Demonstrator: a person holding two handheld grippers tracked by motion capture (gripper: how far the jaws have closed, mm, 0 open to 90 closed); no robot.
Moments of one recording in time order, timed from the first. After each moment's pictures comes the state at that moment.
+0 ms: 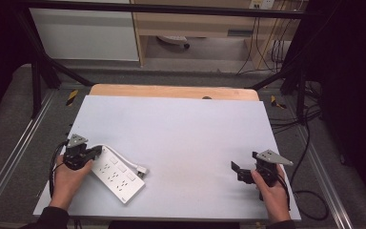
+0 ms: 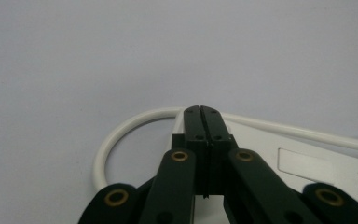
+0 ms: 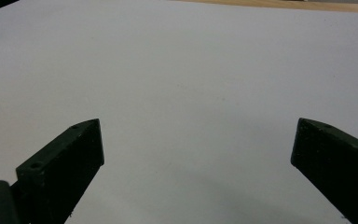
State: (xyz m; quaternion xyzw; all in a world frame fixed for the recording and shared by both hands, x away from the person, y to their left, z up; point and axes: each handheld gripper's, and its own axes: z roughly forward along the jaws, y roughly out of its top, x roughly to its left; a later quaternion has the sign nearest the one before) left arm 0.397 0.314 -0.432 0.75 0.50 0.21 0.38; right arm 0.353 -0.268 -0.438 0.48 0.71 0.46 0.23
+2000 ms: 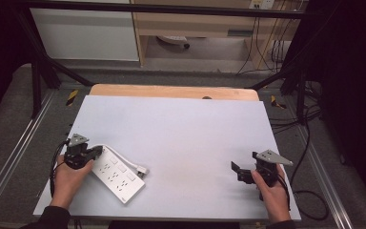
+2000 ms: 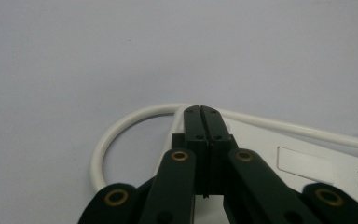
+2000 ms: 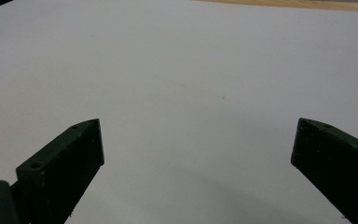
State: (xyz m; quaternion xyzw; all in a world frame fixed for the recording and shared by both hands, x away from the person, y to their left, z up) left arm 0.399 0.312 -0.432 0.75 0.50 0.21 0.37; right arm 0.353 -0.268 -0.438 0.48 0.71 0.46 0.23
